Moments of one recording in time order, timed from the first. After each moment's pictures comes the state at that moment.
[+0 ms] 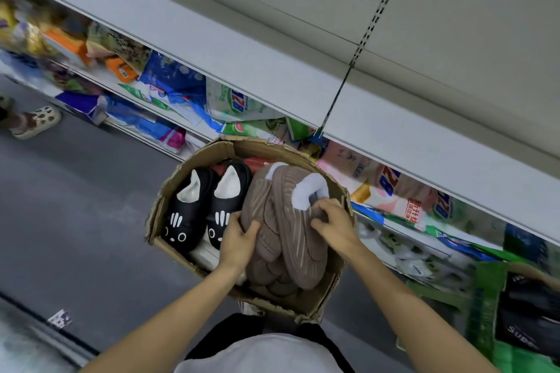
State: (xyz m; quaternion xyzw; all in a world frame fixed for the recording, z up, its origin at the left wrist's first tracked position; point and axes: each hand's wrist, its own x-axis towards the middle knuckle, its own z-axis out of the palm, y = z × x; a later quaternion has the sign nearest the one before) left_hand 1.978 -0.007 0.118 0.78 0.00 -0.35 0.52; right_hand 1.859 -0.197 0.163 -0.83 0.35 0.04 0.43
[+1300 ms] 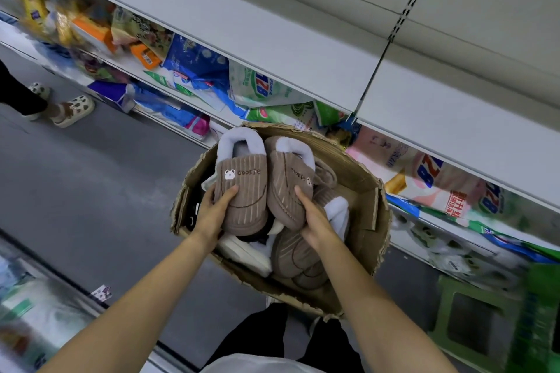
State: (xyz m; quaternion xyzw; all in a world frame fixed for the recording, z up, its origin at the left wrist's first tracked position) left_hand 2.076 0.038 0.112 0.69 0.13 -0.38 0.61; right_hand 1.939 -0.134 0.074 -0.29 0.45 -0.01 0.85
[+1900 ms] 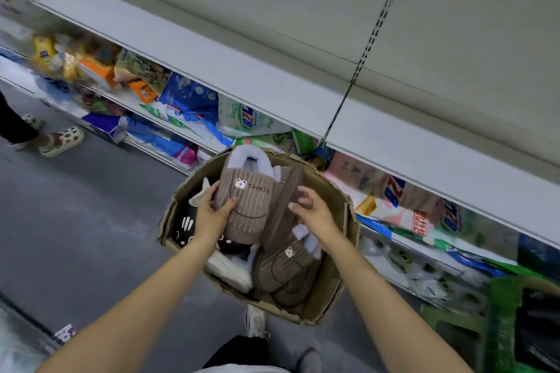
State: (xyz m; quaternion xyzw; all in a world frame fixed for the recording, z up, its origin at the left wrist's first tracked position) left_hand 2.041 0.017 0.156 0.76 -0.02 -0.28 0.59; right_hand 1.902 -0.168 0.154 -0.65 0.41 -0.03 0.63
